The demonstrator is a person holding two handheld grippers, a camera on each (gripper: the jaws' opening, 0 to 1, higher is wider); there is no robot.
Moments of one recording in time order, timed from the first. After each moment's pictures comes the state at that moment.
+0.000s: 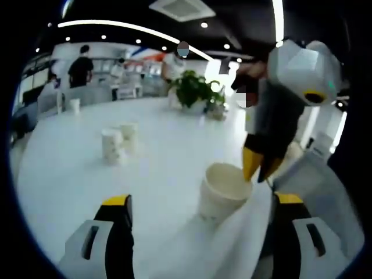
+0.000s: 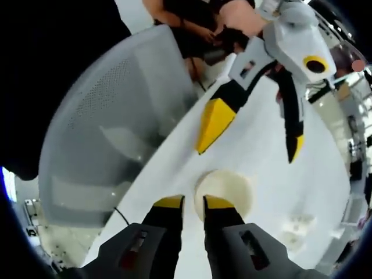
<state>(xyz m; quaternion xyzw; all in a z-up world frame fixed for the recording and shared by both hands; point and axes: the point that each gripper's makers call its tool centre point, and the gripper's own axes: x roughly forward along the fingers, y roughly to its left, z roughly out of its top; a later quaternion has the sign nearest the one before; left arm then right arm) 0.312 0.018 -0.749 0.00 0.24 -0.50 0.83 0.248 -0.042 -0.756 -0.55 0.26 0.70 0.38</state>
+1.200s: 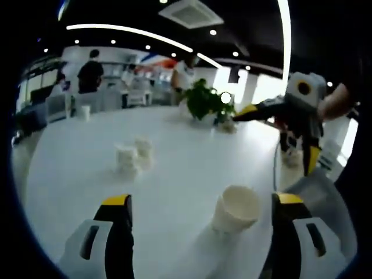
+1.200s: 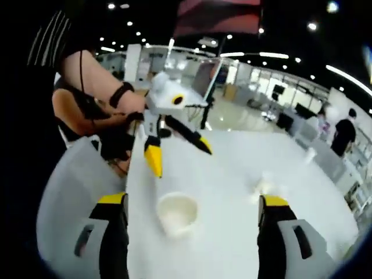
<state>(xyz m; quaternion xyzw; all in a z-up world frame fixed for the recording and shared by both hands) 0.341 0.031 -0.715 -0.02 0.22 -0.46 0.86 0.304 -0.058 -0.670 -0.20 0.16 0.54 0.80</state>
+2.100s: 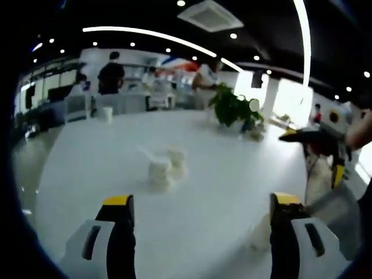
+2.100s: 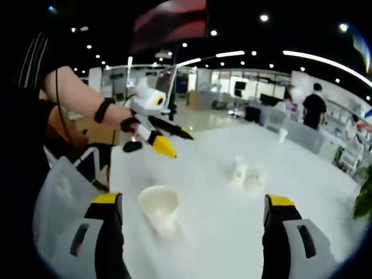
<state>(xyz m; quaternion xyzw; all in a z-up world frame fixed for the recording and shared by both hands) 0.412 0.051 -0.717 -0.02 0.21 -0.39 0.90 0.312 -0.100 -0.685 -0.13 0.17 0.47 0.86</state>
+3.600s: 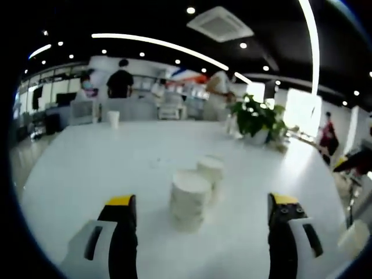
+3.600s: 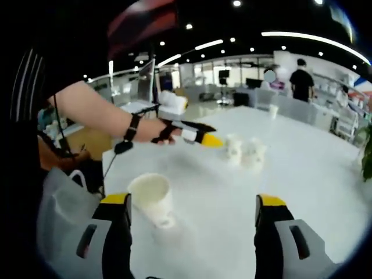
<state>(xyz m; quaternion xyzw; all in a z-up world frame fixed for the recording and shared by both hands) 0.534 0.012 -0.760 -0.04 0.16 -0.36 0.92 0.324 -0.112 -0.726 -0.07 0.23 0.43 0.87</state>
